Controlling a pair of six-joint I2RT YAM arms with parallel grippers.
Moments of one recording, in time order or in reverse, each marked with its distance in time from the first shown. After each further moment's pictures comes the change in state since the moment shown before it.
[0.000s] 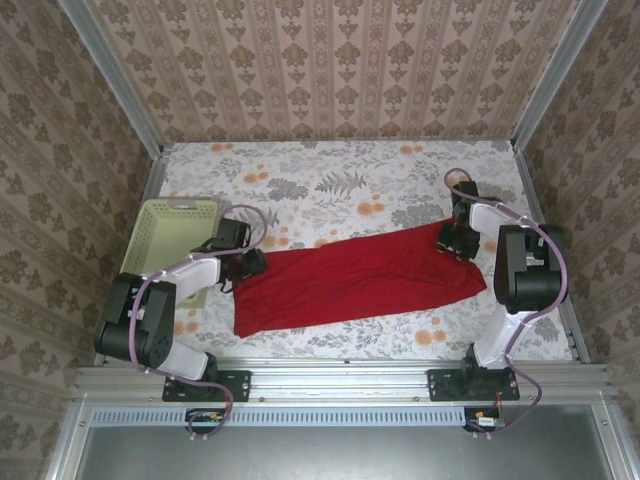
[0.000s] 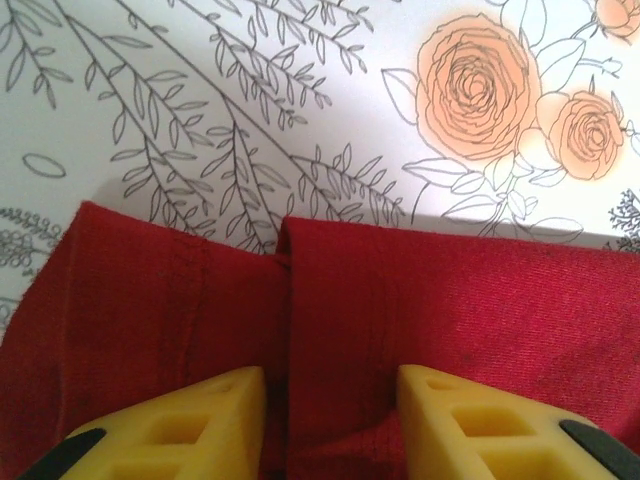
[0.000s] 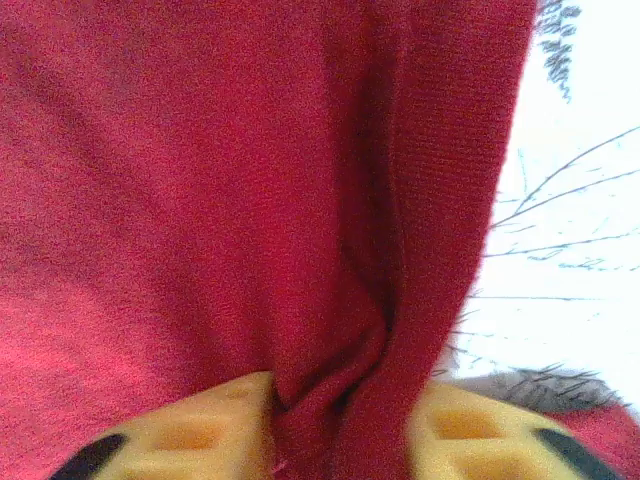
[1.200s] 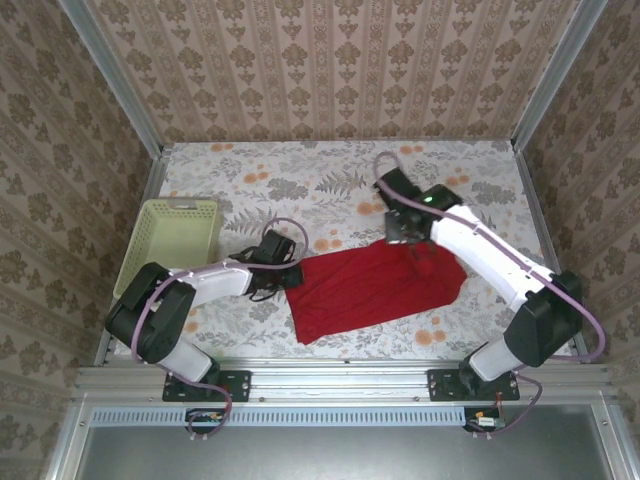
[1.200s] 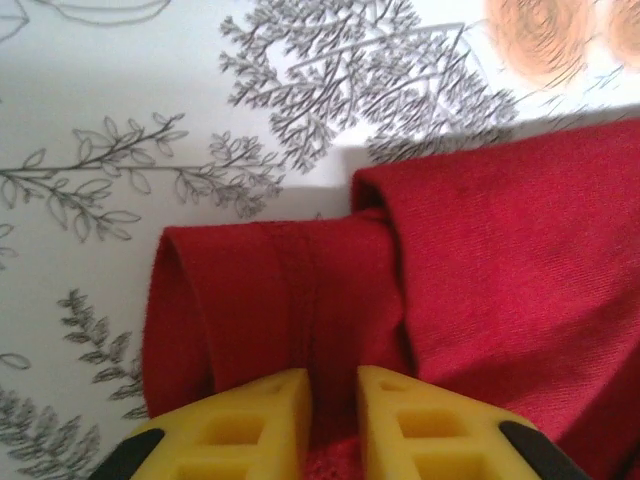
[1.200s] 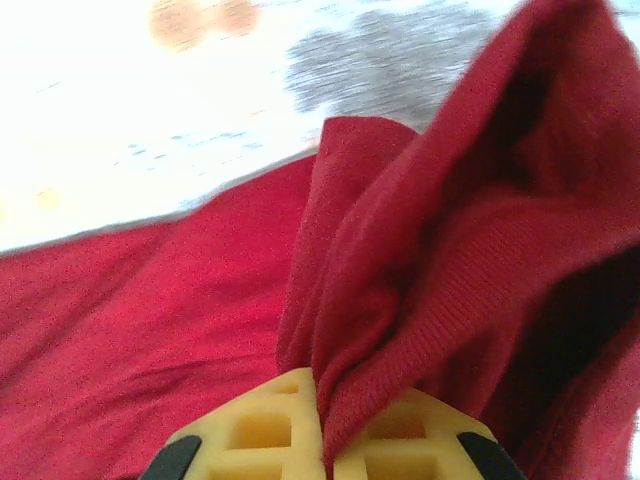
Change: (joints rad) left arm -0.338 0.080 0.016 0.130 0.022 -0.166; right arm 0.675 -0.254 0.307 -0.369 0.293 0.105
